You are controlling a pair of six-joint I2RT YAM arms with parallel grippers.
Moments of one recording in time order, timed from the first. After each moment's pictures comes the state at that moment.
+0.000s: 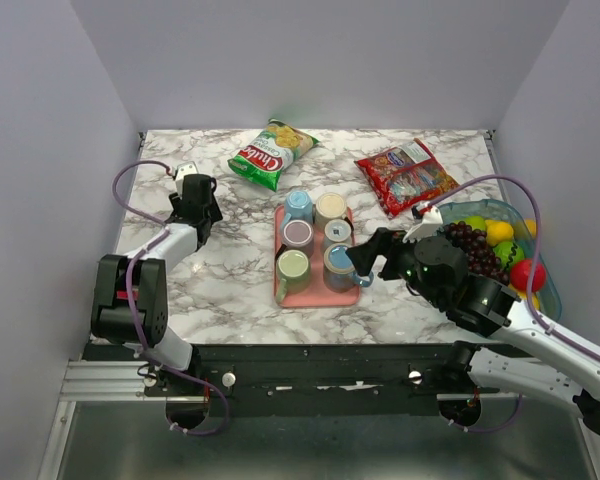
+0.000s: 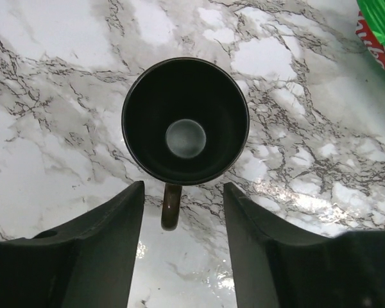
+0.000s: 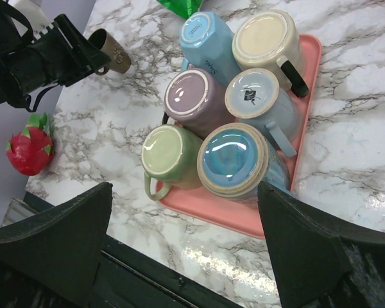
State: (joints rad) left arm -0.11 1.56 0.87 0.02 -0.36 -0.36; right arm 0.94 0.80 0.80 -0.35 0.40 0.66
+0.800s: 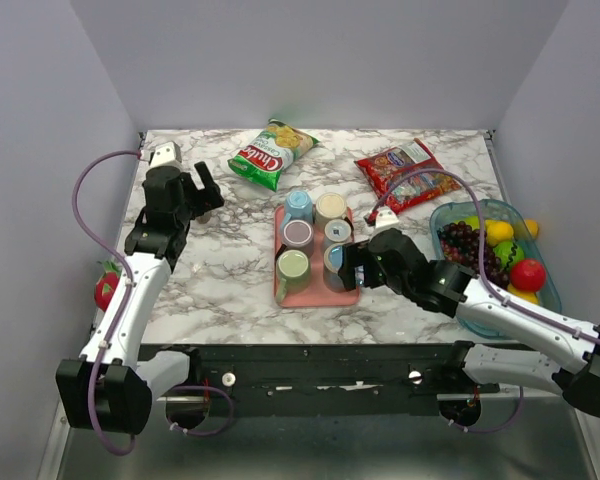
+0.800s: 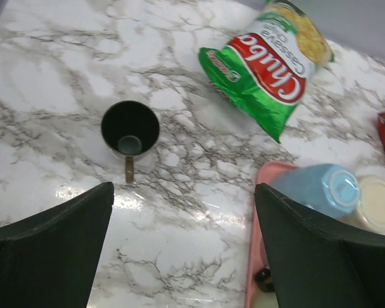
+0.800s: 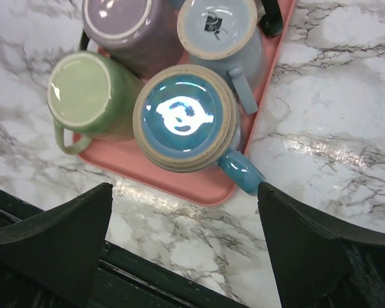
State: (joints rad) left arm -0.11 1.09 0.96 -0.26 -0.15 -0.38; right arm 0.93 1.04 0.84 -0.47 0.35 0.52
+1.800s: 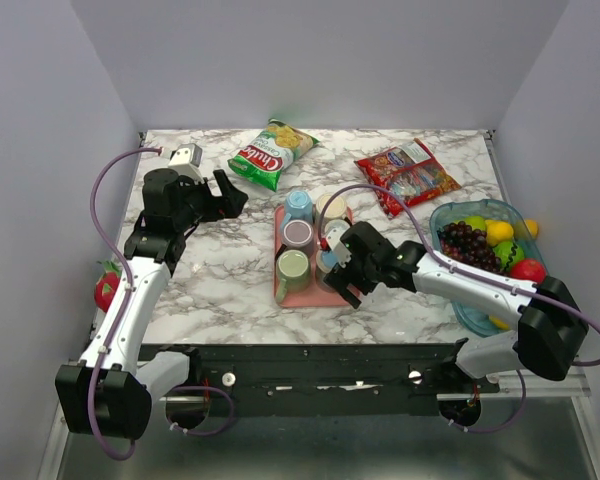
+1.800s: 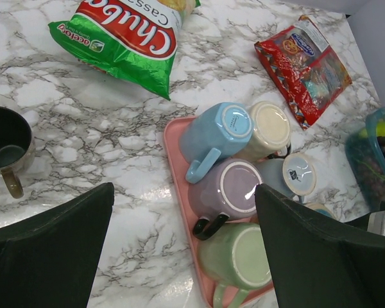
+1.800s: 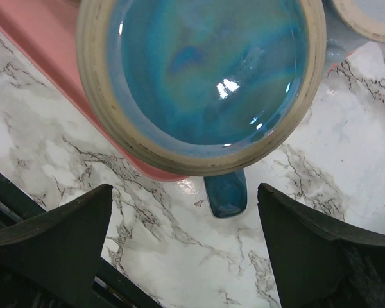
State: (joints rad) left arm -0.11 1.06 0.94 -0.23 0.31 -0.34; right arm 0.86 1.37 0.91 -0.57 0.07 -0.14
